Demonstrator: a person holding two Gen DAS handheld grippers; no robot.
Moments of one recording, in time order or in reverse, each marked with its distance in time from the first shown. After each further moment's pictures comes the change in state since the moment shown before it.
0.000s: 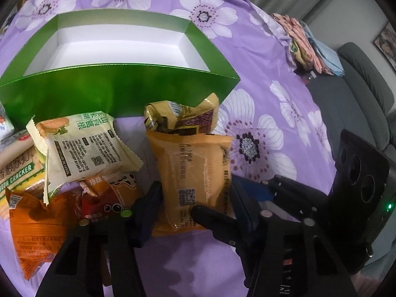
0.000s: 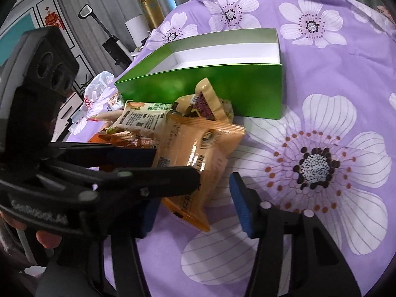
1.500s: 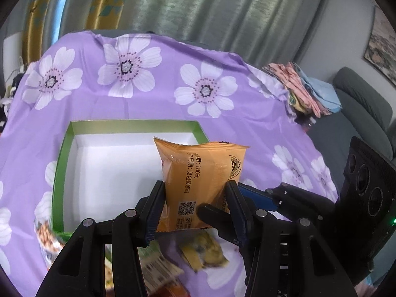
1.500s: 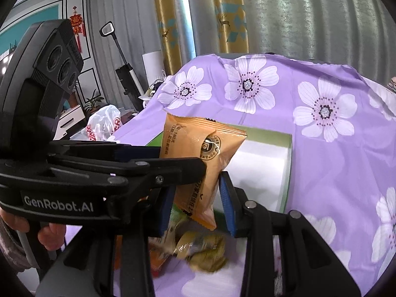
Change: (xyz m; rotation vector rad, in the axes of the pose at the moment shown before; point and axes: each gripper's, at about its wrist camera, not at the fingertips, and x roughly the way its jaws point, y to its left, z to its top) left arm -0.063 0.001 0.106 0.091 -0.286 0.069; right arm -0.021 0.024 0.114 -0.188 -0.215 -0.051
